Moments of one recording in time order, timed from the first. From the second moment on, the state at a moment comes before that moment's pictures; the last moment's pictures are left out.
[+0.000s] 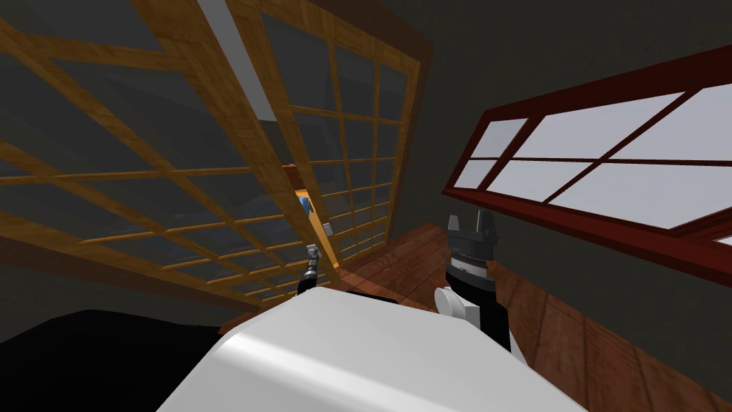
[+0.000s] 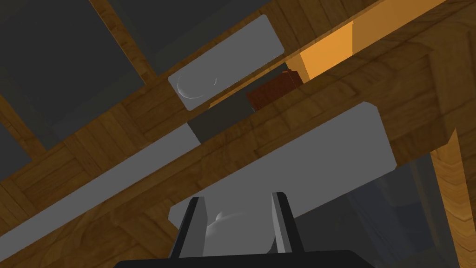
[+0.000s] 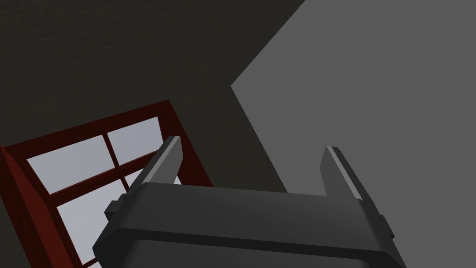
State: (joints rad) arm 0.06 0.14 0.34 -0.68 0.11 -0.84 -0.37
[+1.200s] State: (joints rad) arm 0.01 0.15 0.32 -0.62 0.11 -0.86 -0.17
